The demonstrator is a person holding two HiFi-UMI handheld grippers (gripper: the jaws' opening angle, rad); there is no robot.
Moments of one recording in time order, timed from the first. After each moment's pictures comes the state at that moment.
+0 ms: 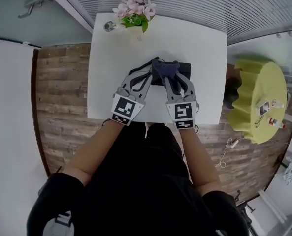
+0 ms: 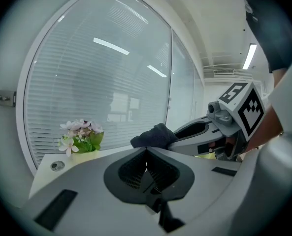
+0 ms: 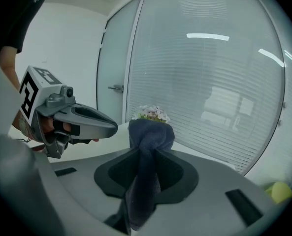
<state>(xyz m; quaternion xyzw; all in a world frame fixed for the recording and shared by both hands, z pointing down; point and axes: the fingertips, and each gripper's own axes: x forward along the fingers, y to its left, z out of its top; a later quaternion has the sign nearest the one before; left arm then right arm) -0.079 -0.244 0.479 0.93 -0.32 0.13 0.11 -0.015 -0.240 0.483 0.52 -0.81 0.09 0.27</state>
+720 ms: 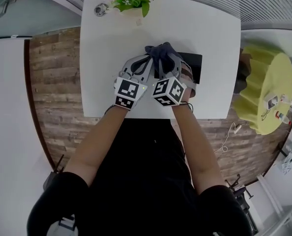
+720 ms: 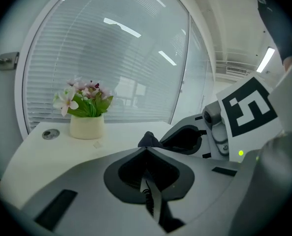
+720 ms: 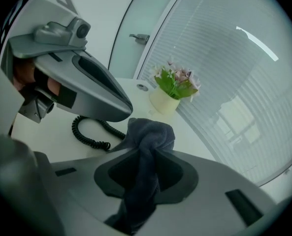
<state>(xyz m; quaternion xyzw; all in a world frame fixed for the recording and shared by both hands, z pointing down) -0.075 -0.286 0.593 0.91 -0.33 0.18 0.18 -0.033 -0.288 0.628 0.44 -0.75 0.00 0.50</state>
